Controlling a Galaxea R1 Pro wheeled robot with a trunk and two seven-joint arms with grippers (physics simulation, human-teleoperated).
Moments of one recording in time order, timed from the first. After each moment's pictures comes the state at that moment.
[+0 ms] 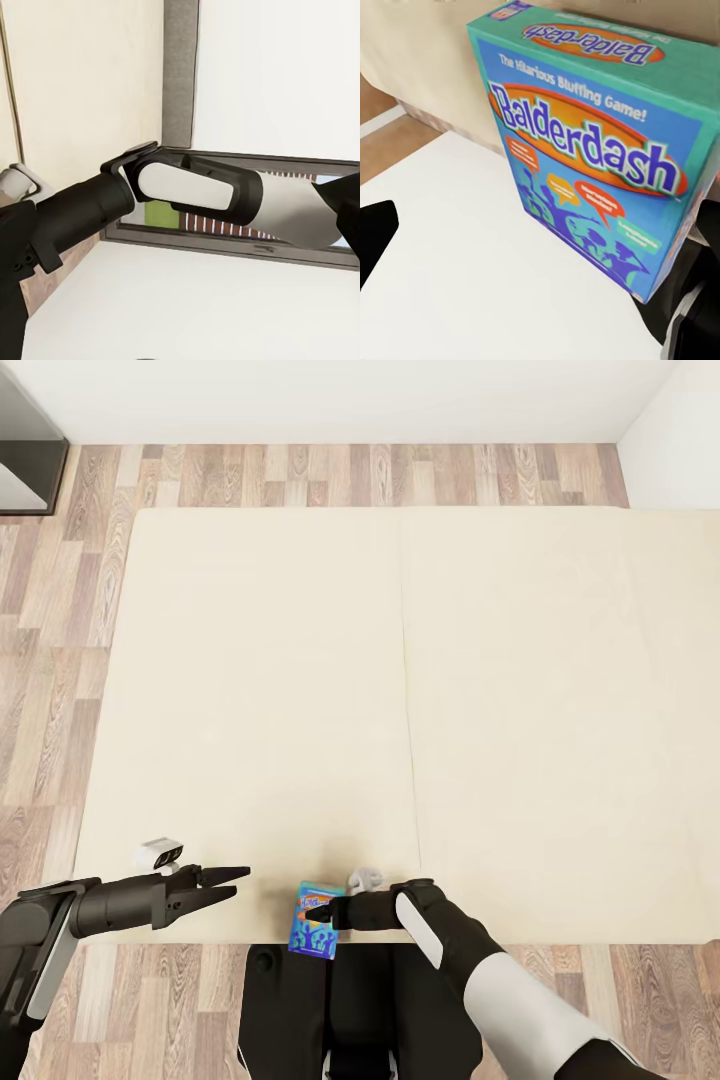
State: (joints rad) left arm -0.38 0.28 0.20 -1.47 0.22 0.91 -1.57; right arm -0.74 0.17 0.42 -0.59 -0.48 0.63 0.40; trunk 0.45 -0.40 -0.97
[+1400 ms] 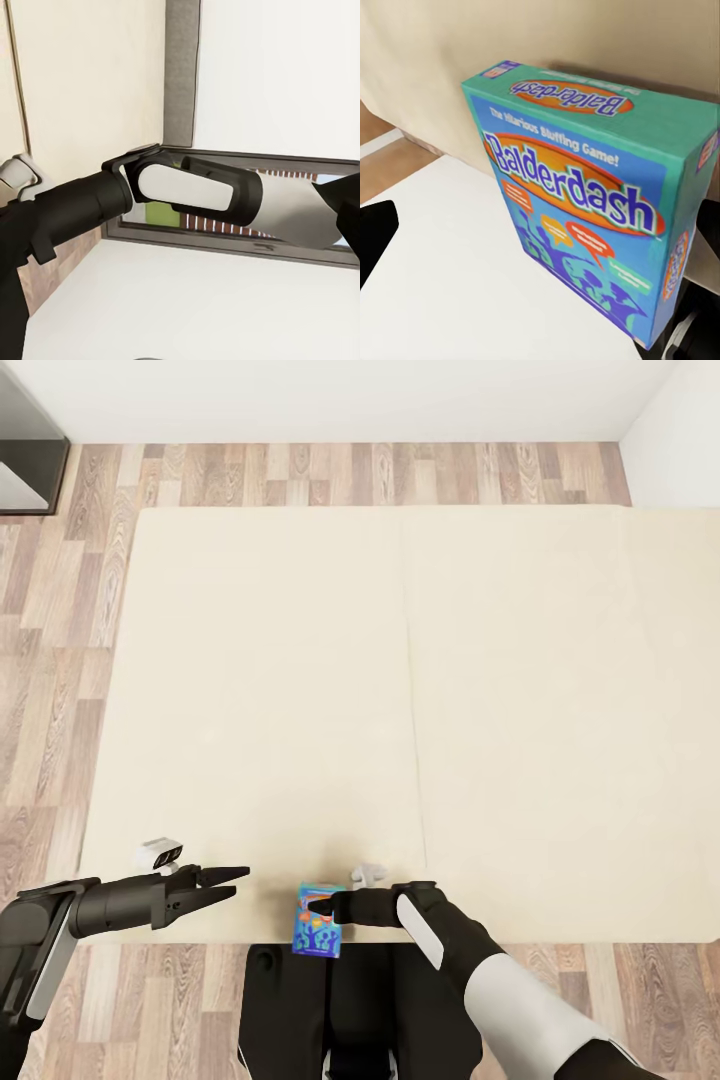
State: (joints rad) left arm -0.38 0.28 0.21 -1.47 0.22 0.91 -1.57; right arm -0.74 0.17 0.41 -0.57 -0.48 0.54 0.39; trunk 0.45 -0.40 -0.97
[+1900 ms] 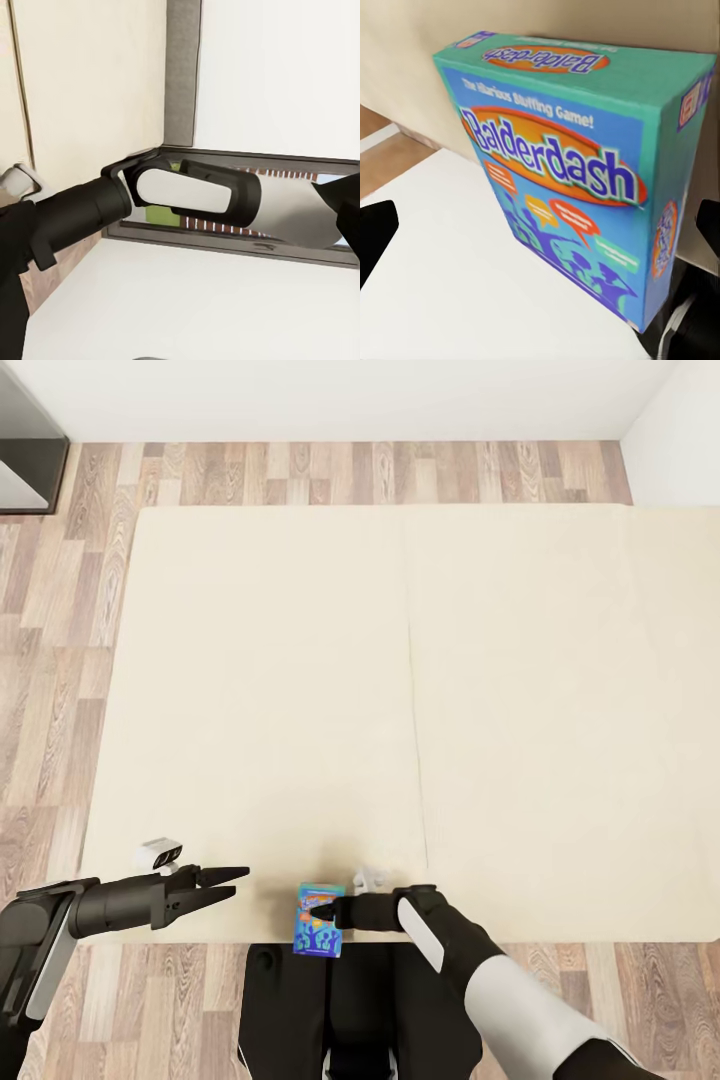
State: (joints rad) left arm -0.38 0.28 0.21 -1.47 0.22 0.91 -1.57; right arm -0.74 0.17 0.41 -0.54 -0.48 0.55 0.38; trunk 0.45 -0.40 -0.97
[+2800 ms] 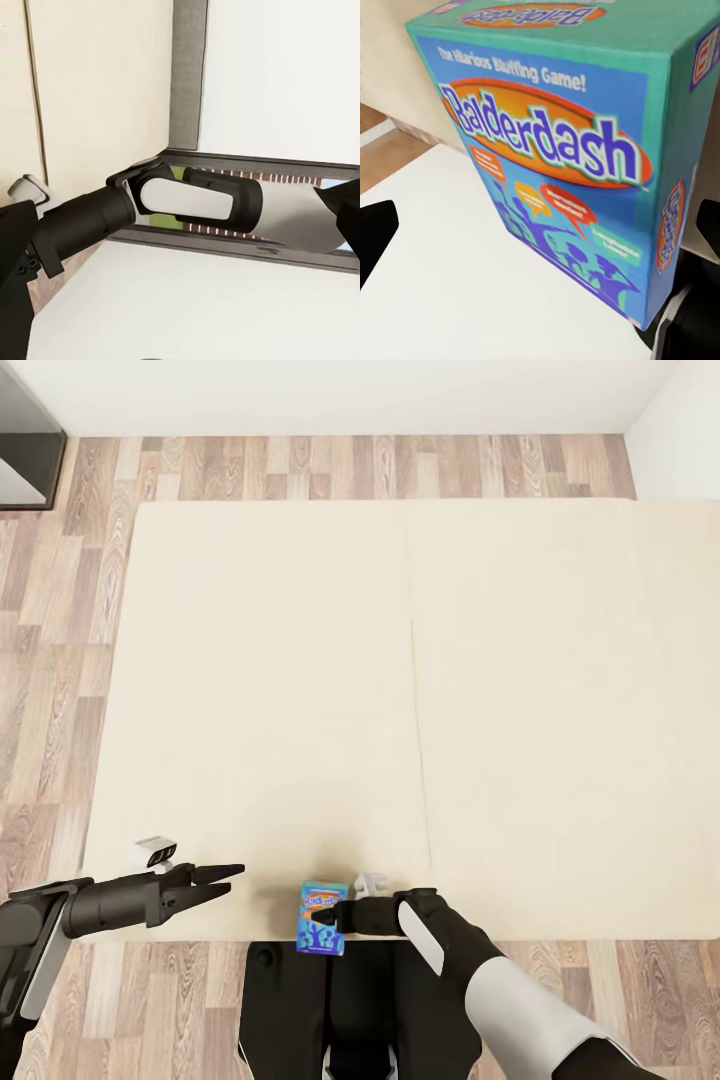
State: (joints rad) left arm -0.38 0.28 0.23 -1.47 0.22 0.91 -1.57; right arm -0.74 0.17 0.41 -0.52 -0.48 0.54 0.38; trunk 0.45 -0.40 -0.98
